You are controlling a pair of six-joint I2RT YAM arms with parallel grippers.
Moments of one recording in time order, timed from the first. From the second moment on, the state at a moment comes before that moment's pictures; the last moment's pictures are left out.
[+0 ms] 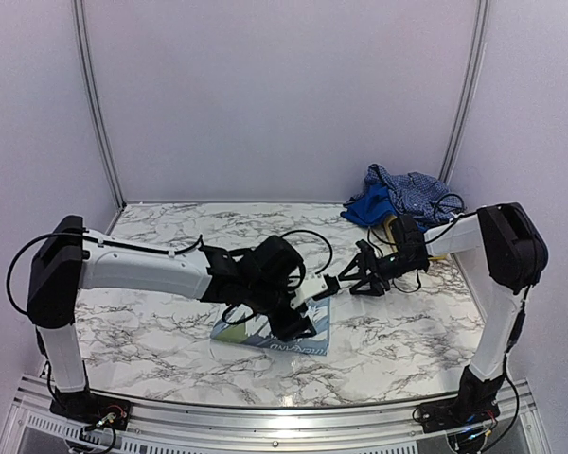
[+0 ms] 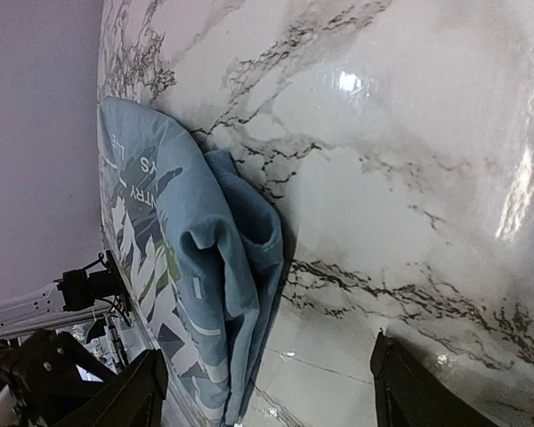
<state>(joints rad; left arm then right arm) -1.08 1.91 1.38 -0.33 0.15 0.17 0.24 1.93 1.08 -0.29 -0.91 0.37</state>
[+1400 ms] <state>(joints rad) -1.16 2.03 1.44 -0.15 0.06 0.25 0.37 1.91 0.87 0.10 -1.06 0.91</state>
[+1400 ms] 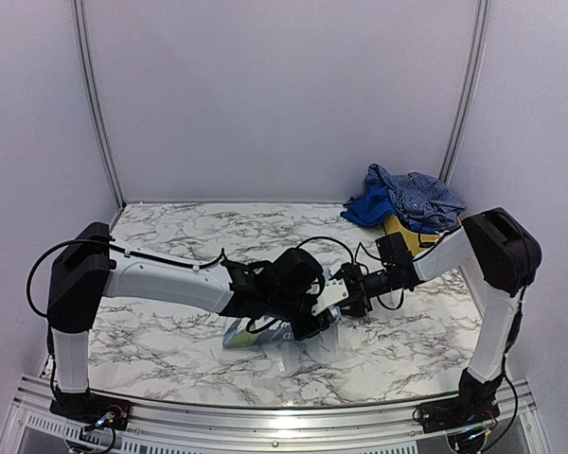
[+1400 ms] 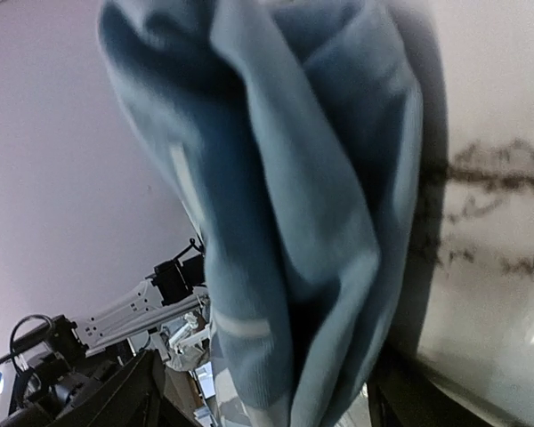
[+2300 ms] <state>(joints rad) -1.06 1.82 1.31 -0.10 -0.10 -0.04 0.37 2.06 1.19 -0.23 -0.88 0.65</state>
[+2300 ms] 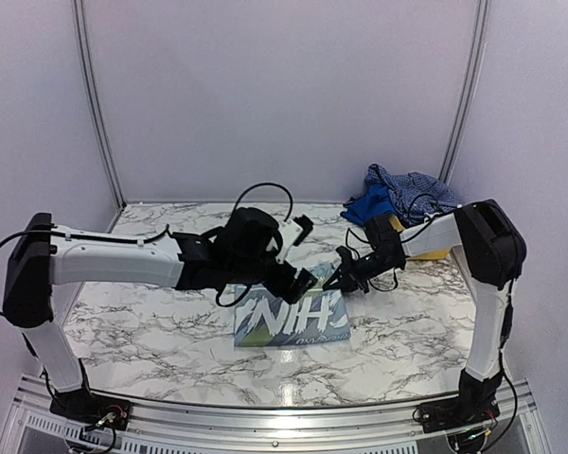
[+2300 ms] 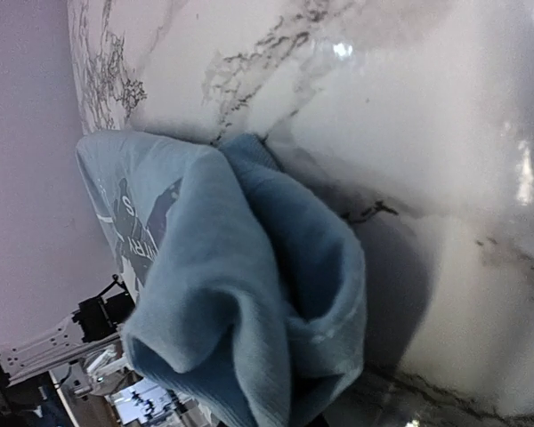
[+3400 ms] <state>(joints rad) -0.87 1.12 0.84 -0.32 -0.39 -0.48 0.82 2.00 1.84 -1.09 0.16 0.23</state>
